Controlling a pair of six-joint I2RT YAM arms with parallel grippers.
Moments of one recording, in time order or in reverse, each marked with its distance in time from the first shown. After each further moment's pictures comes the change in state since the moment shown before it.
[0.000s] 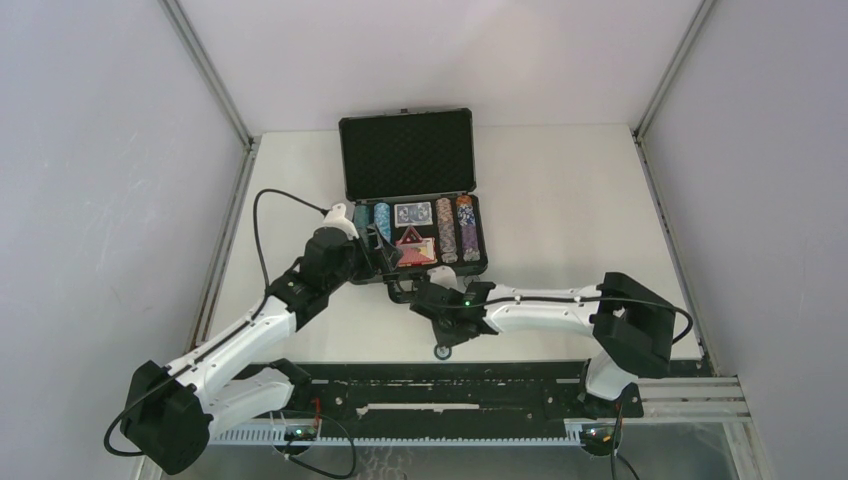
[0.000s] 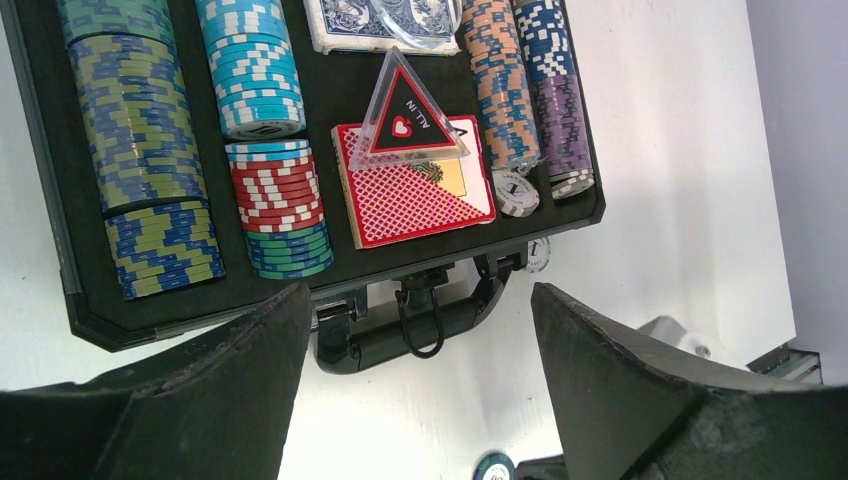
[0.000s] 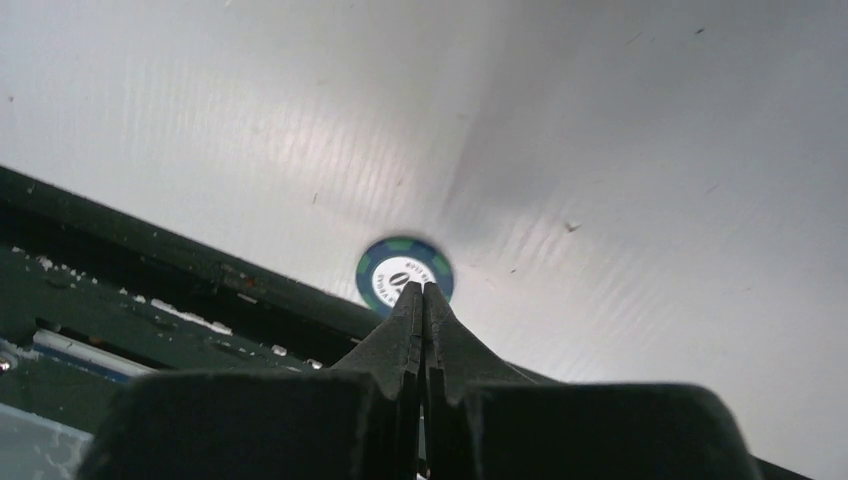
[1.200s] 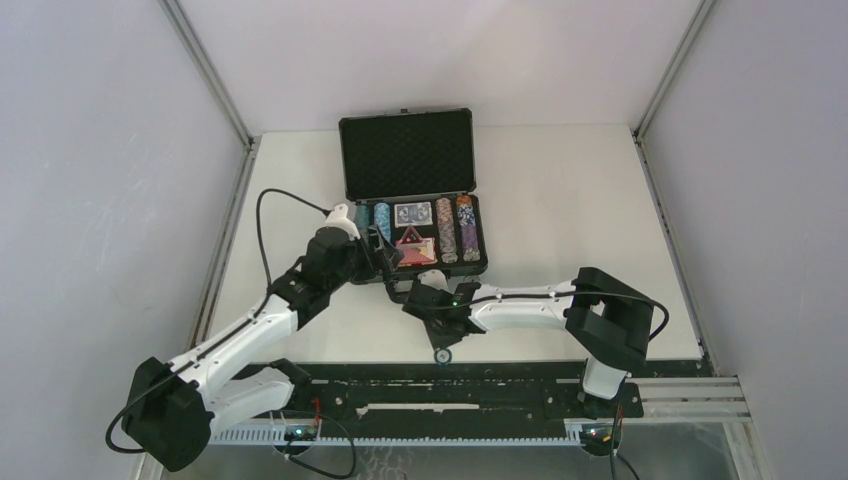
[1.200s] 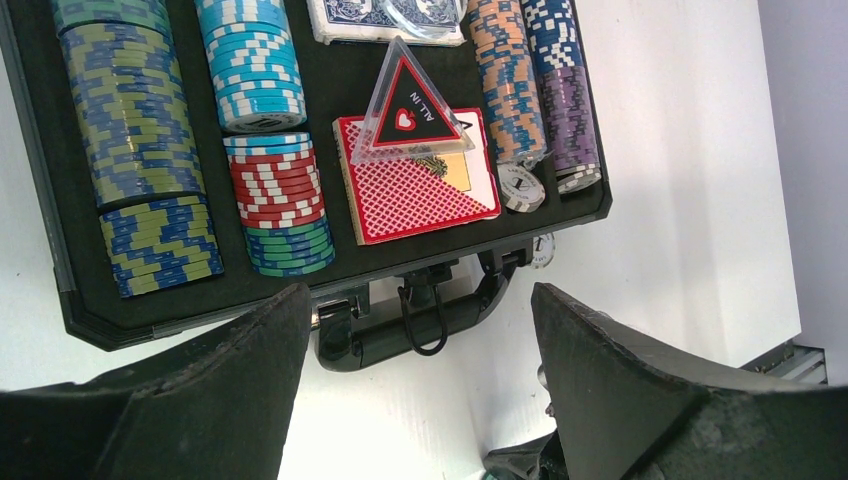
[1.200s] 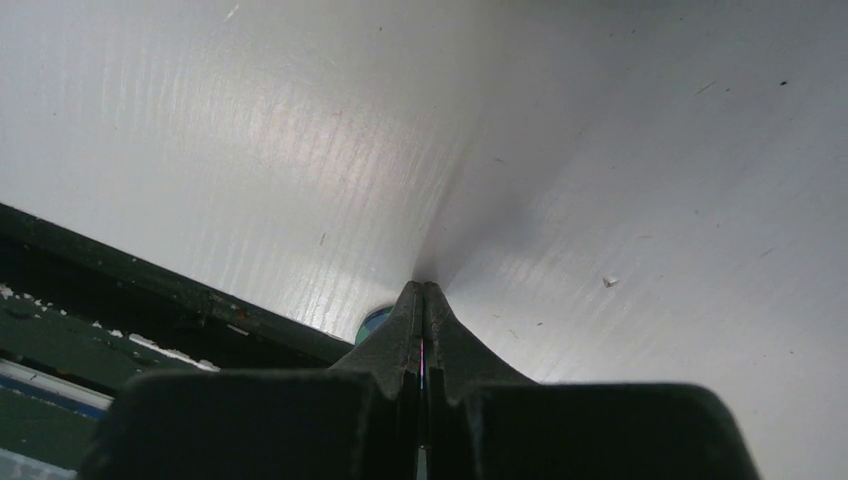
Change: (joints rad) left arm 0.000 0.018 0.000 0.000 0.006 0.000; right arm -0.008 0.106 0.031 0.053 -0.029 -0.059
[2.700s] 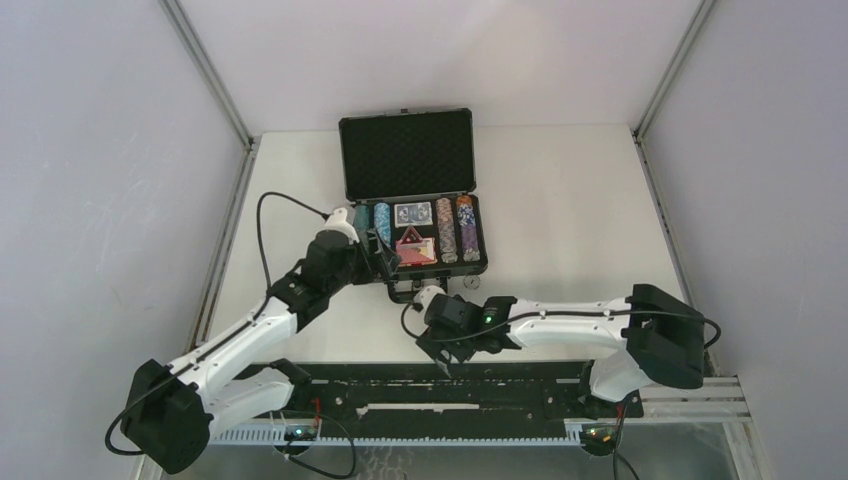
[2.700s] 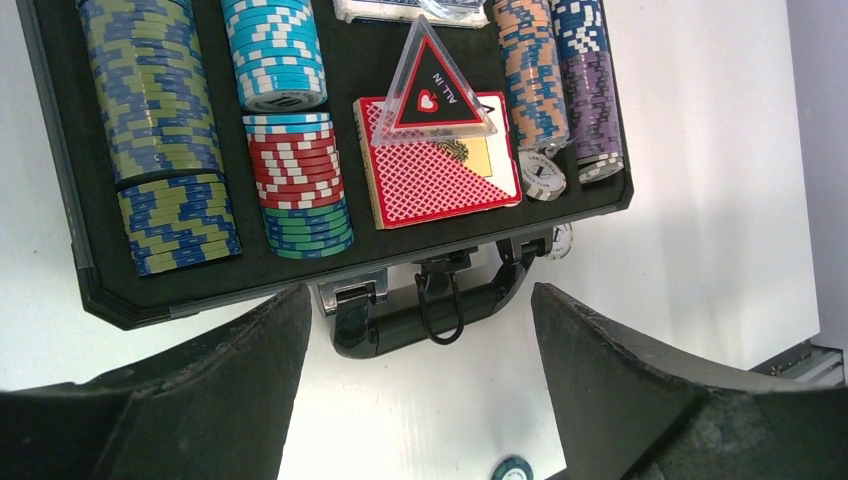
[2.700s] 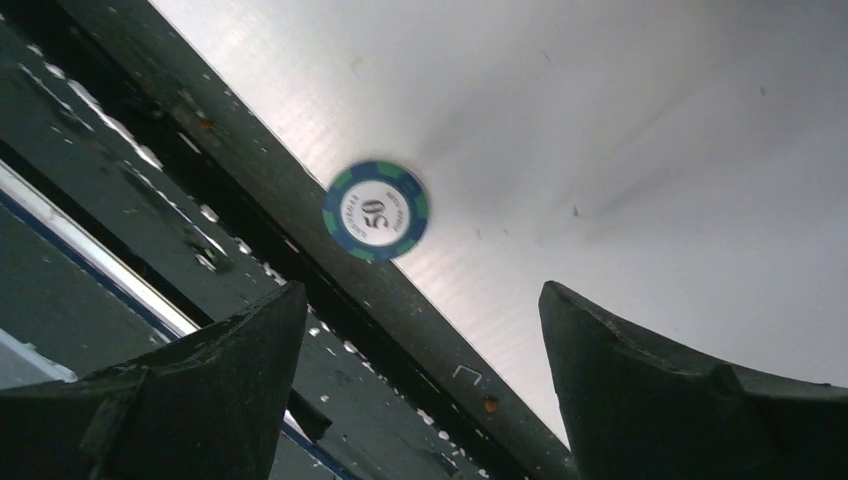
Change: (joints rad) left arm 0.000 -0.014 -0.020 -0.018 -0.011 0.001; right arm 0.054 -0.273 -0.201 0.045 -0.047 -0.401
